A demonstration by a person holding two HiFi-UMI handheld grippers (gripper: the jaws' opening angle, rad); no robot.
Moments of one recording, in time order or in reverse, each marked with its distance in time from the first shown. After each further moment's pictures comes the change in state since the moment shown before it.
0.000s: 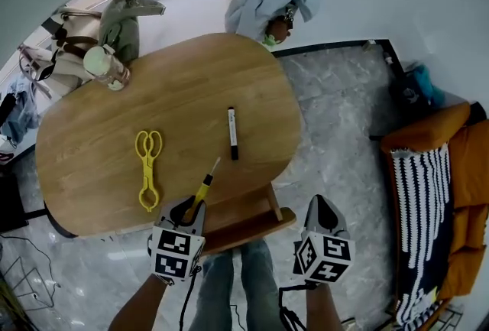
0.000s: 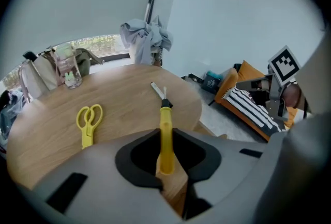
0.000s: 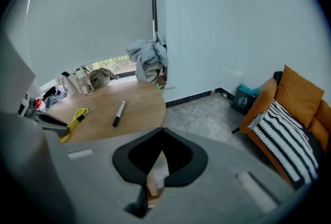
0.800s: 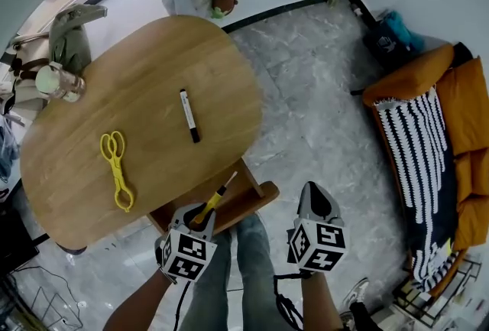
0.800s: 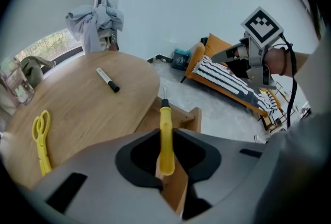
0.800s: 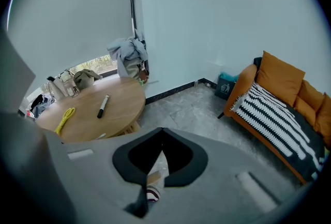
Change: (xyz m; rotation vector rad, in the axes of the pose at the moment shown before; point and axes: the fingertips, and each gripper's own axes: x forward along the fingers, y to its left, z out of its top) left arm 0.039 -0.101 -0.053 0.314 0.188 -0.210; right arm -0.022 -0.058 -0.051 0.142 0.037 -0.113
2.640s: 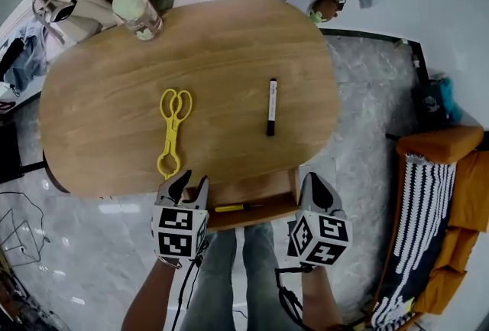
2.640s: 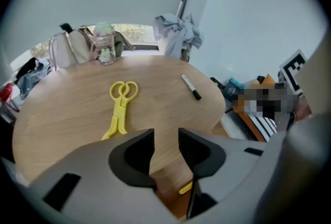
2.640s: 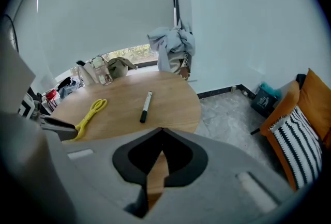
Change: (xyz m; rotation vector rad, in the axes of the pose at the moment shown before) left arm -0.073 0.132 -0.055 -0.590 -0.164 0.322; right arm 0.043 0.151 0.019 -0.249 0.063 0.244
